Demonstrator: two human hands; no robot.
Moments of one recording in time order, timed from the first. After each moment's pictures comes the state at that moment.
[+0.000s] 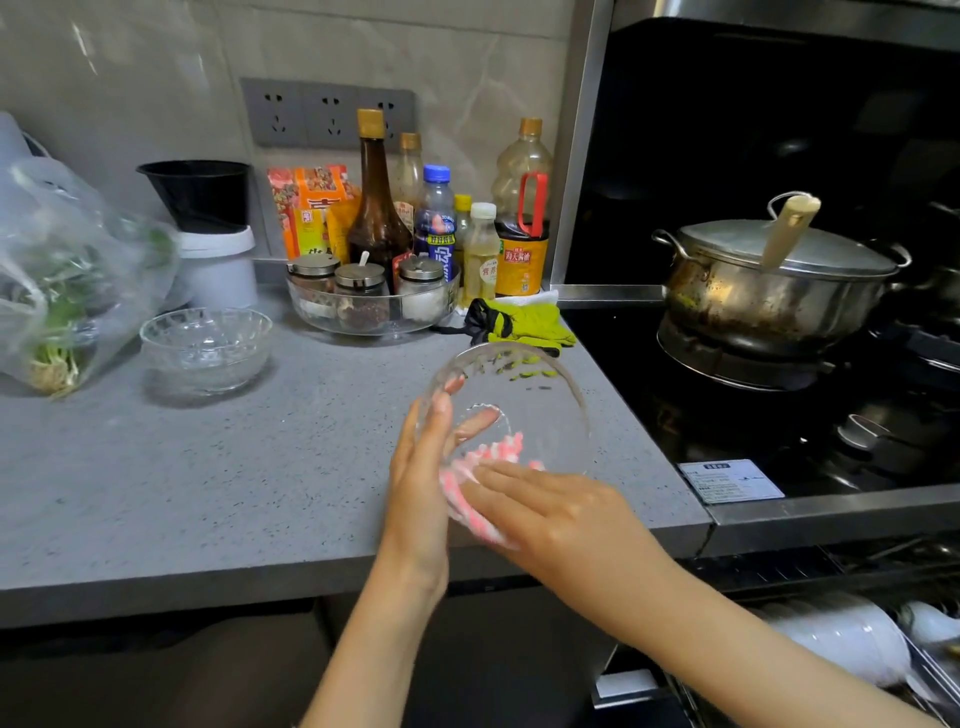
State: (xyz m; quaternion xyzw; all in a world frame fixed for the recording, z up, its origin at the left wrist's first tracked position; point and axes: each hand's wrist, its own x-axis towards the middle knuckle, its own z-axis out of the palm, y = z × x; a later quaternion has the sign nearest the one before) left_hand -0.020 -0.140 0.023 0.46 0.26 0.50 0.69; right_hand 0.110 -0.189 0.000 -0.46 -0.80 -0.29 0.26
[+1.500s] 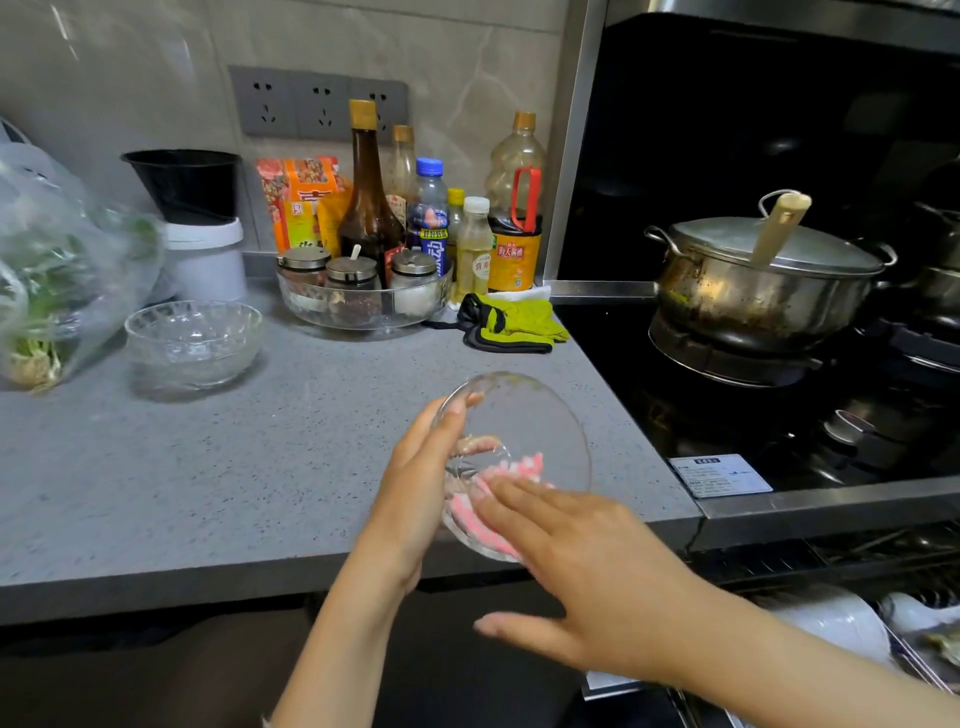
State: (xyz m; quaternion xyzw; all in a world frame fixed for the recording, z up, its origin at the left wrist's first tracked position) left_hand -0.024 -0.127 0.019 0.57 0.29 0.42 0.64; right_hand 0.112 -0.223 0.013 -0.56 -0.81 -0.18 0.04
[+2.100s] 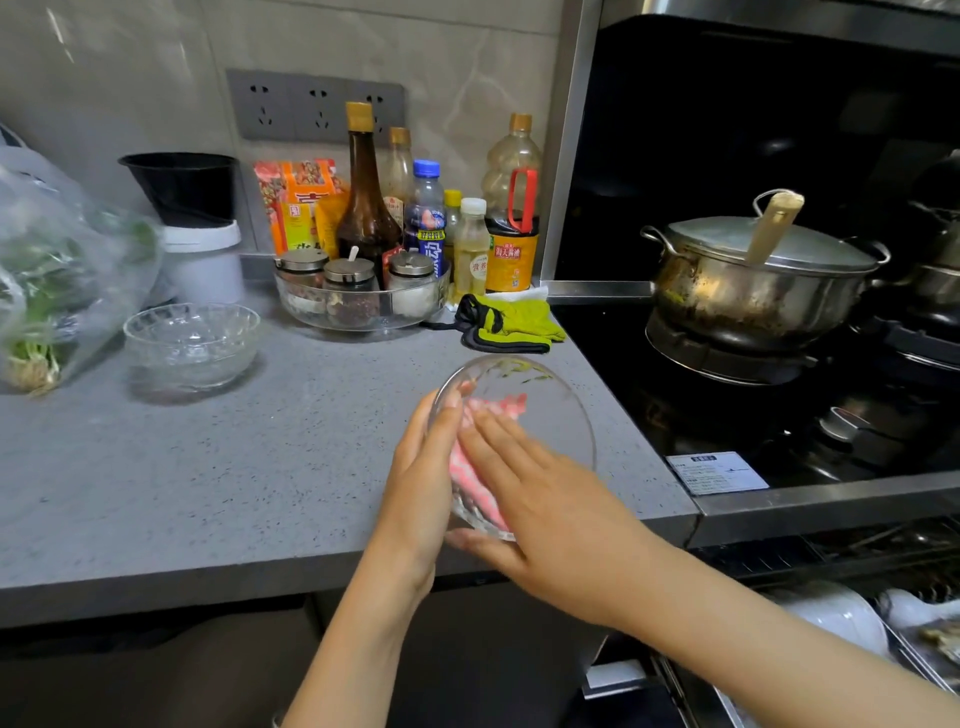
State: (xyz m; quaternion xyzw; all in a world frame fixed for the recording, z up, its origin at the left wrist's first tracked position) left_hand -0.019 -0.136 0.022 0.54 0.30 0.46 0.64; right_hand 0.099 -0.188 0.010 -0.58 -0.77 -0.22 0.14
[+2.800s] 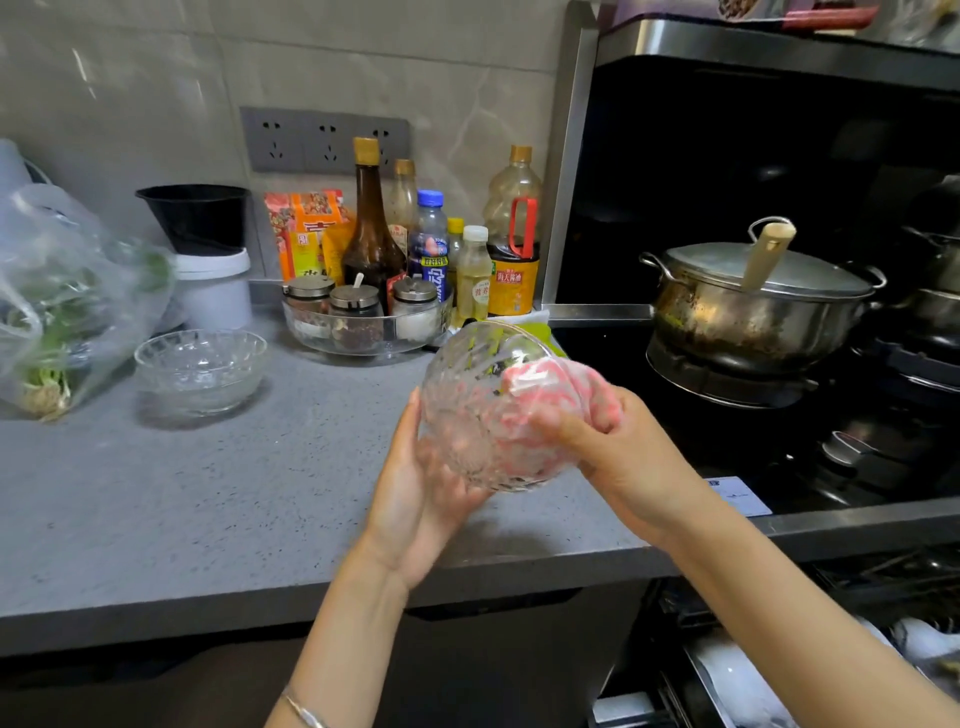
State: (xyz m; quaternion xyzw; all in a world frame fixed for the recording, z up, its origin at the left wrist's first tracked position) left_hand -0.019 -0.113 0.031 0.38 0.20 0.40 0.81; right_hand 0.127 -0.184 0.073 -0.45 -0.54 0.39 0.59
